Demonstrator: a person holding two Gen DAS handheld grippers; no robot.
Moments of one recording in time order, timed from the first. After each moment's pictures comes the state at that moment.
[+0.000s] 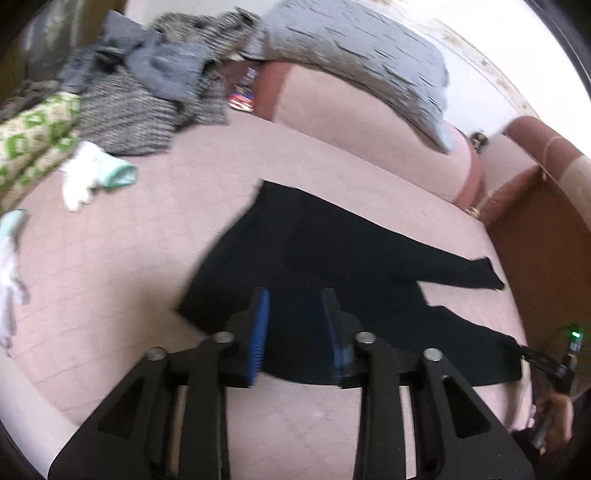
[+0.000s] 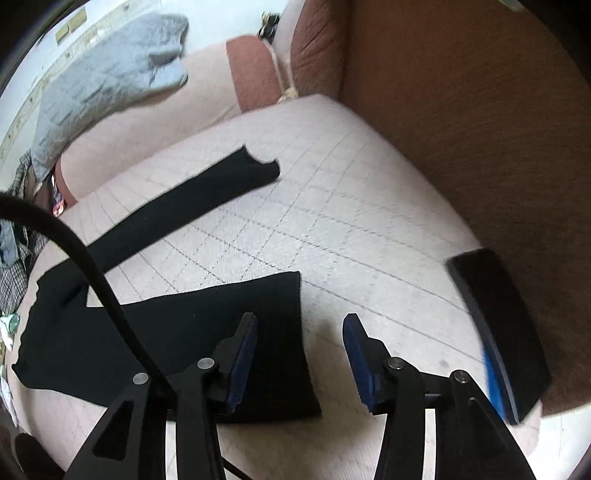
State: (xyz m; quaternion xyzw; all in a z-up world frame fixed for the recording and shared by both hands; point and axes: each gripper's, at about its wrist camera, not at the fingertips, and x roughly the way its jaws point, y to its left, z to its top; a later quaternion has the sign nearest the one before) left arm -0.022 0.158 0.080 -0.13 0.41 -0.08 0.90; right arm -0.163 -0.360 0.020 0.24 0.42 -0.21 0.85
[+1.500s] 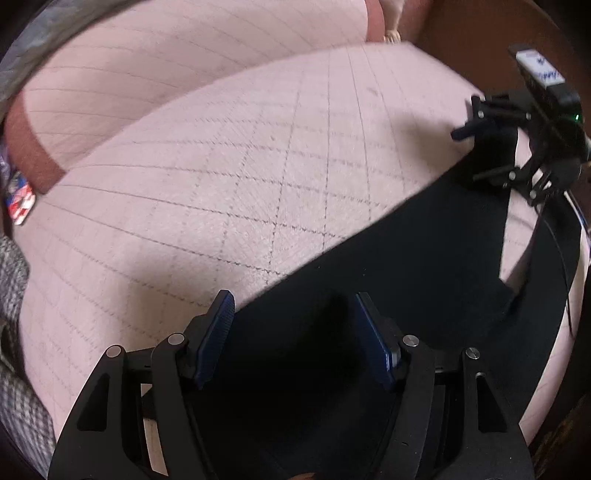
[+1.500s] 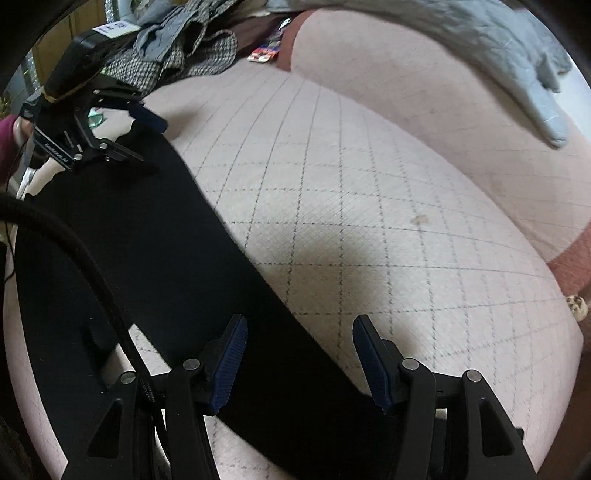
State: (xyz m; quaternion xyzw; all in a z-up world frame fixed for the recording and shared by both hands) left arm 0.230 0.028 0.015 0.23 0.51 -0.34 0.75; right arm 0.116 -0.260 0.026 -0.14 0.46 0.19 0.86
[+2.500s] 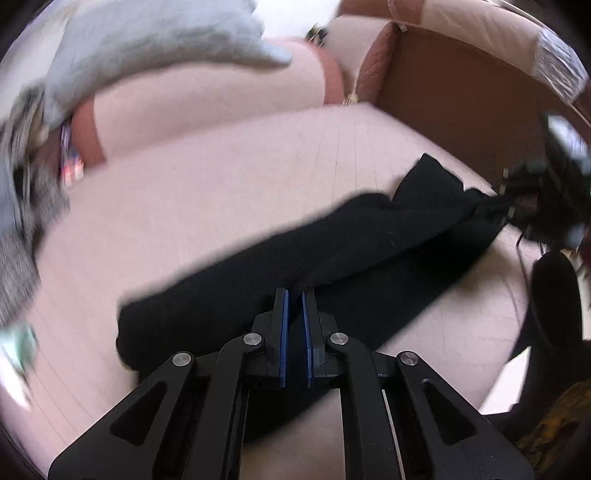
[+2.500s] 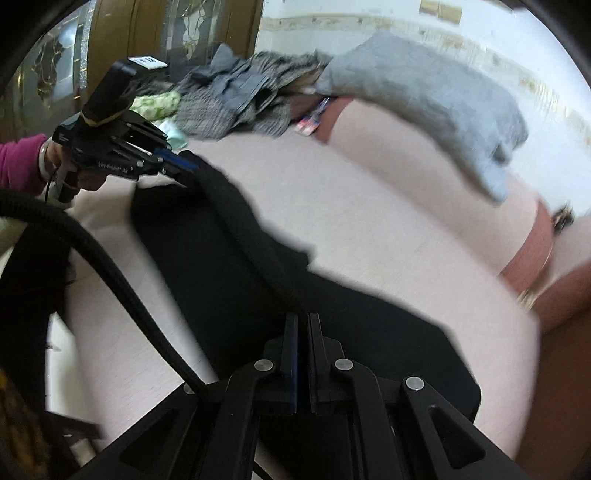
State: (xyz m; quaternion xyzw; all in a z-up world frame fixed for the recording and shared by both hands) left arm 0.015 0.085 0.061 0.11 0.42 -0.33 0.84; right arm -0.117 -0.161 0.066 -0.17 0.36 0.16 0.90
